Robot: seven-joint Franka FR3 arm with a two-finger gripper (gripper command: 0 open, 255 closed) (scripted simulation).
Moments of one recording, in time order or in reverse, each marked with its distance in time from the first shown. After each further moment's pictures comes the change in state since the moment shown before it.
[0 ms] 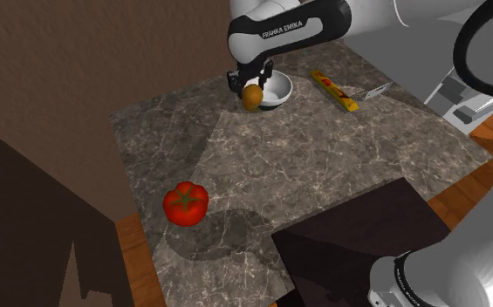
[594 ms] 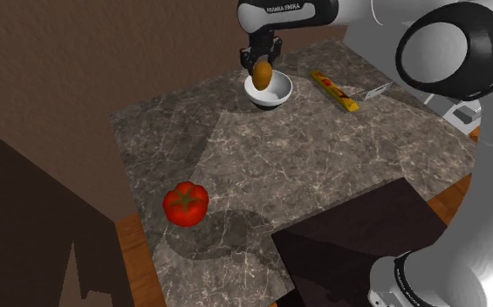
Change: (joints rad) arm -0.028 0.244 -0.057 0.396 -0.028 -0.144 -0.147
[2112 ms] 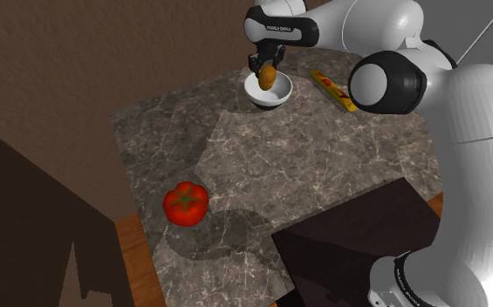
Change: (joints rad) arm 0.016 0.352 -0.052 0.429 -0.028 -0.062 -0.111
